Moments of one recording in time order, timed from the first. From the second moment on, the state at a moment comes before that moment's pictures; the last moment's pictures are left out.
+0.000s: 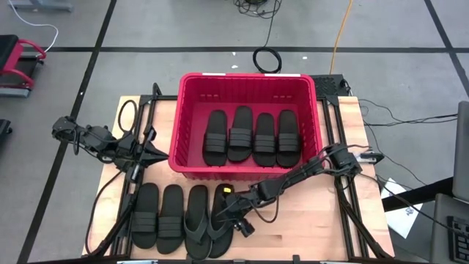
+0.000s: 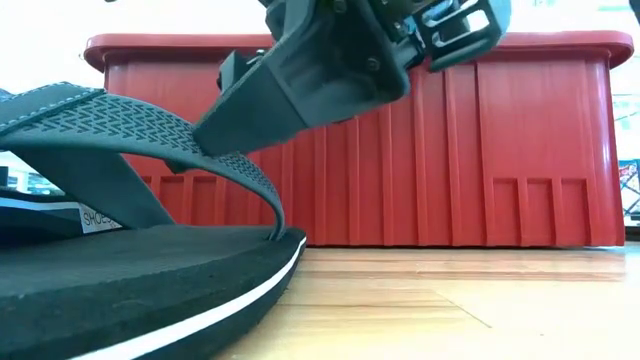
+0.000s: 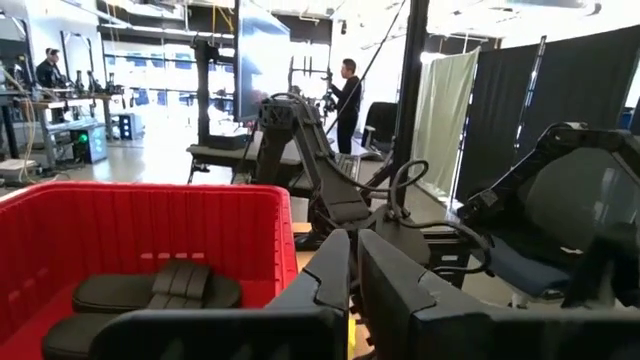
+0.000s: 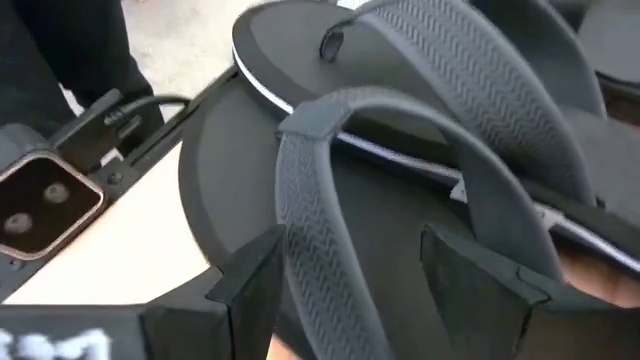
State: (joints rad) left arm -0.43 0.39 0.59 -0.12 -0.23 -0.06; right arm 0.35 2.13 1.41 0.02 -0.24 -0.15
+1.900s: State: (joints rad) left arm -0.43 0.39 0.59 -0.14 -0.24 0.02; right arm 0.42 1.61 1.84 -0.93 -0.14 0.07
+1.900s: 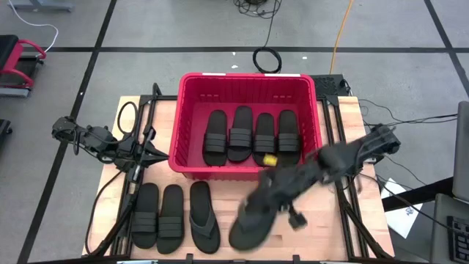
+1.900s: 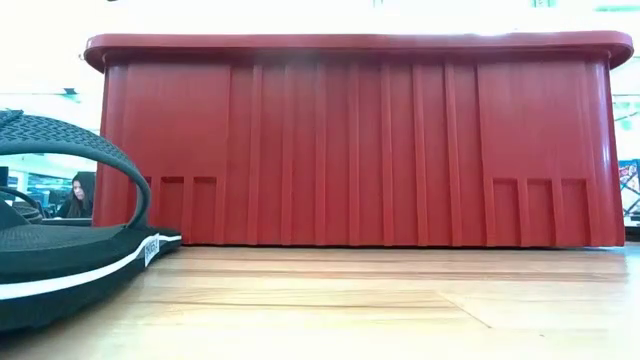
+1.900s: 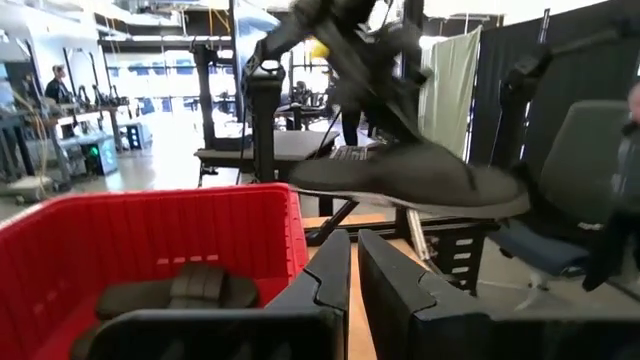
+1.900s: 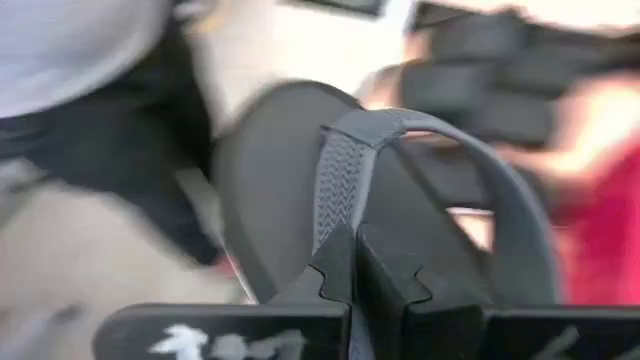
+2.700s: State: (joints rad) left arm -0.43 0.40 0.59 0.00 -0.63 -0.01; right arm -0.36 1.47 1.66 -1.54 -0.01 -1.18
